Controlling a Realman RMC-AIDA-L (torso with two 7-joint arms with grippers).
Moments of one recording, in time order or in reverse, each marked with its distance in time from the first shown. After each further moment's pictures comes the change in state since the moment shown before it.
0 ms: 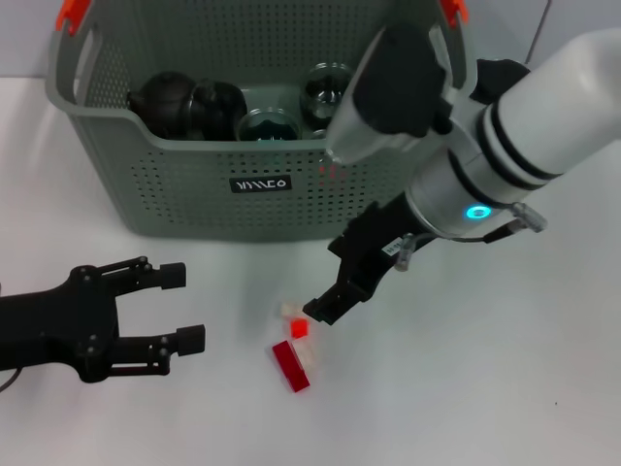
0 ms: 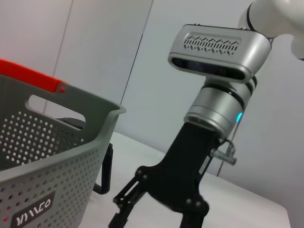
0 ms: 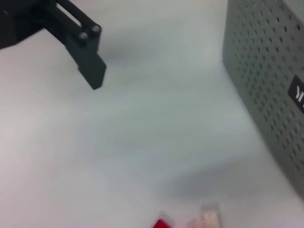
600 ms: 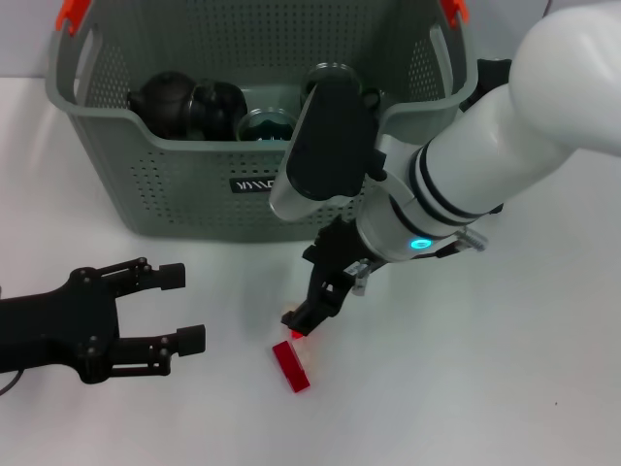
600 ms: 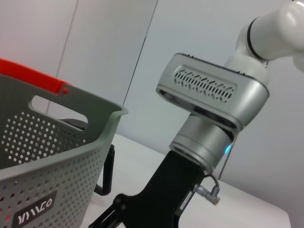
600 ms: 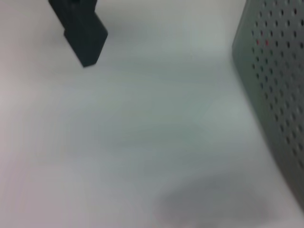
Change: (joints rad) left arm 0.005 -0.002 -0.007 -0.009 -0.002 -0.003 0.001; right arm 0.067 0.012 -0.225 0.148 0.025 0.252 0.009
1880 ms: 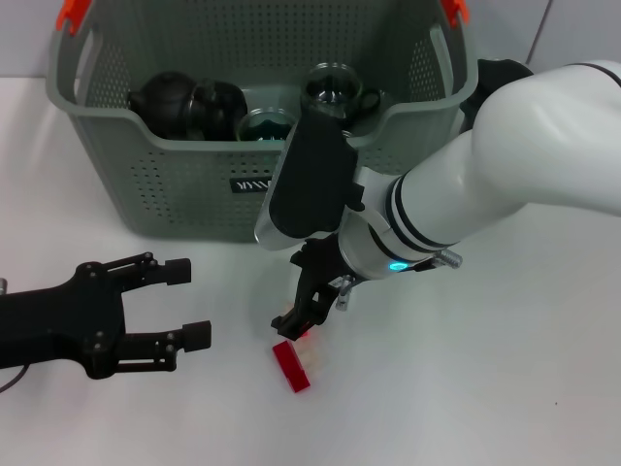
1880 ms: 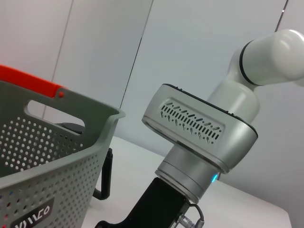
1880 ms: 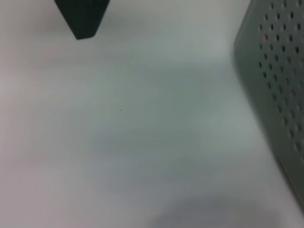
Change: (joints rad) left arm -0.011 -0.002 0.005 -0.004 -0.004 -0.006 0.014; right arm 0.034 0.008 -0.155 0.132 0.077 0.211 -0.021
